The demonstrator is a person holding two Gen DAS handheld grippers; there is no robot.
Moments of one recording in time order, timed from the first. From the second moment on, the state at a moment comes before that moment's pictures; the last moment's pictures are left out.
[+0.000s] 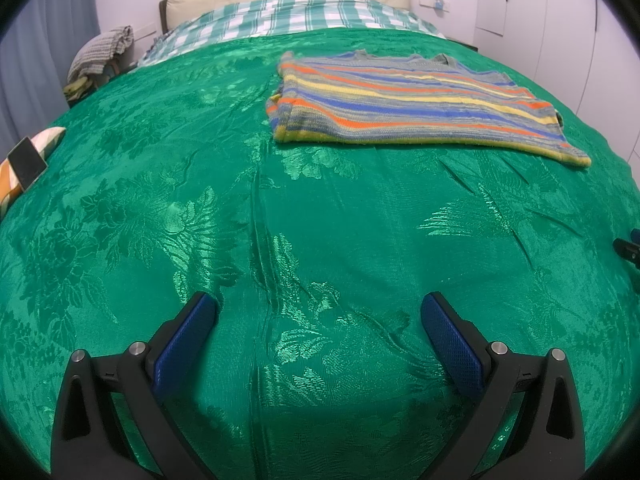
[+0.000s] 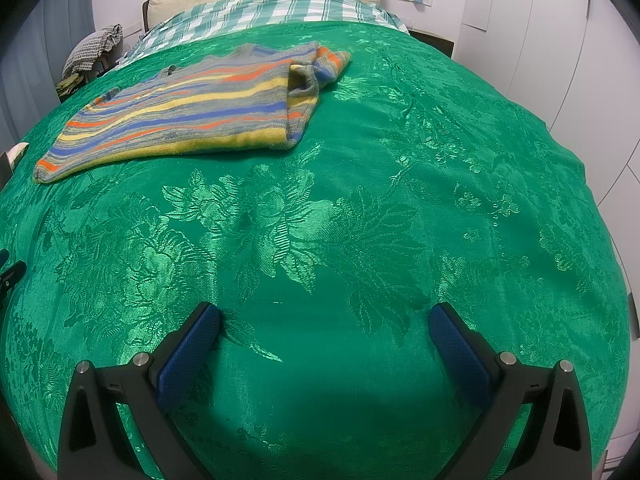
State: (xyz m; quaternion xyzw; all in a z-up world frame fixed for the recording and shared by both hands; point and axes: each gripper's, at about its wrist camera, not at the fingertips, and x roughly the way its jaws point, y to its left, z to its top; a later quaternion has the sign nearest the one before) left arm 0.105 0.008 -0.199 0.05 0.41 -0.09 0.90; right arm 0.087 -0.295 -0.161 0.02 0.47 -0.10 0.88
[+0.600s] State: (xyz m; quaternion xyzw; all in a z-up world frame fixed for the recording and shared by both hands) left arm 0.109 -0.157 -0.144 0.18 0.36 -0.30 0.86; right arm 0.154 -0.352 -0.103 0.10 0.46 0.00 0.88
